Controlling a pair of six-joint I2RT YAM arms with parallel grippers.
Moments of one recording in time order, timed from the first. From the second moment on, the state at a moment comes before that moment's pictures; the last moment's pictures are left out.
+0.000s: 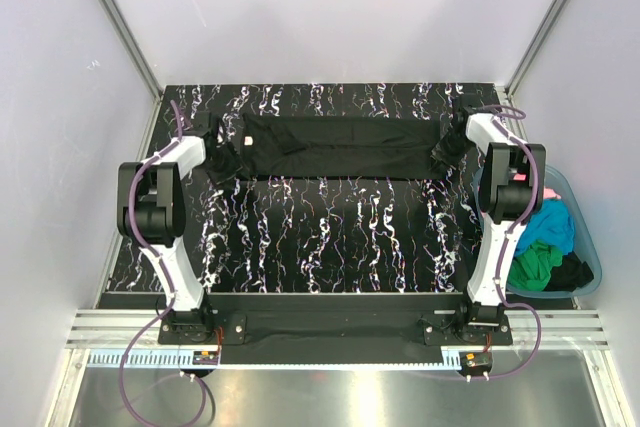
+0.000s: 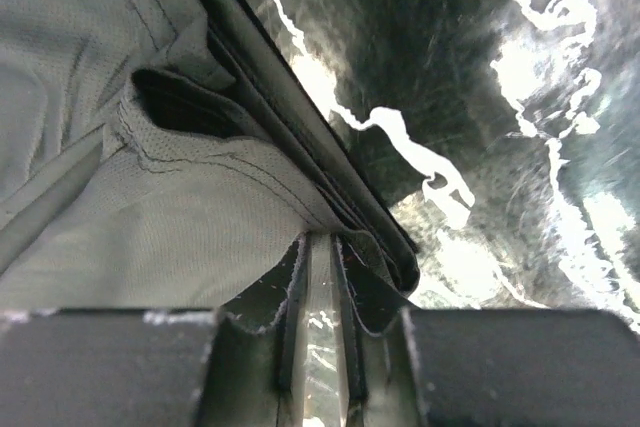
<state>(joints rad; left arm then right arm) 0.00 1.90 1.28 -0.58 0.16 -0.57 -0.04 2.17 1.64 -0.76 -0.06 0.66</state>
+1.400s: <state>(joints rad) 0.08 1.96 1.44 -0.91 -0.09 -0.52 -0.01 1.91 1.28 -0.69 -0.05 0.67</state>
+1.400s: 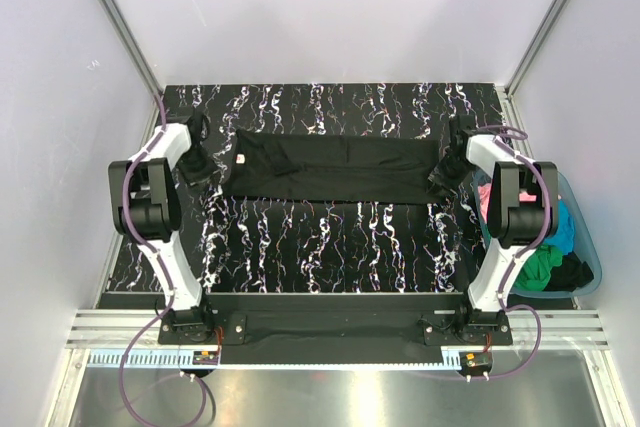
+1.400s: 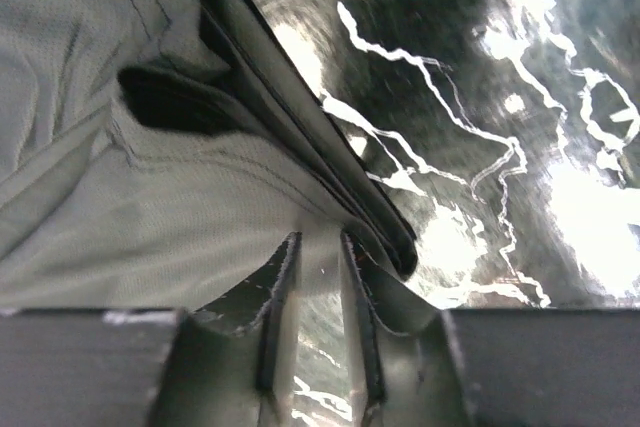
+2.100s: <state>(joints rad) 0.02 1.82 1.59 -0.77 0.16 -0.66 -0.01 1.83 1.54 -0.84 -0.06 0.62</state>
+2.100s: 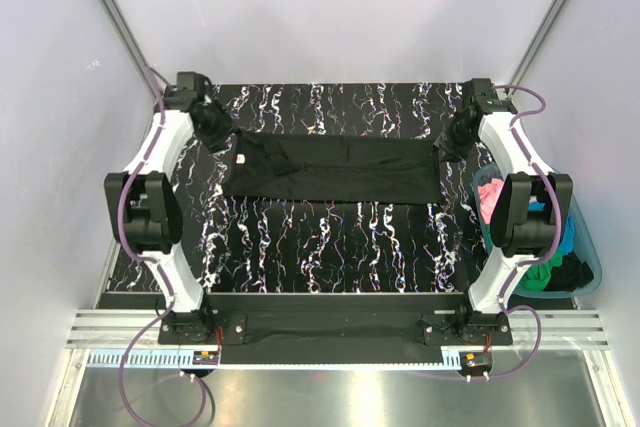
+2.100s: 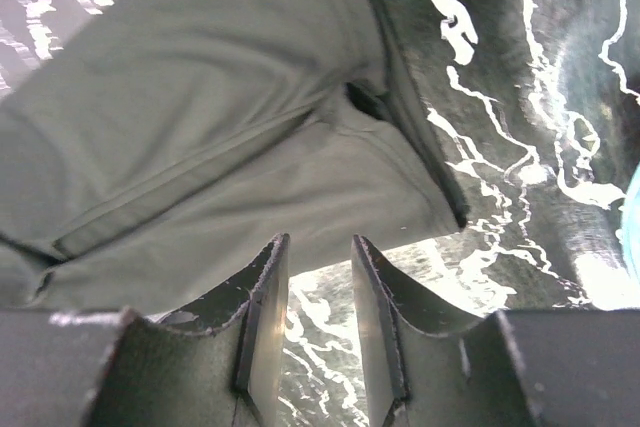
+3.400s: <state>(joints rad) -0.23 2.06 1.56 -0.68 0.06 -0.95 -0.01 1.83 1.60 -0.86 -0.15 0.62</state>
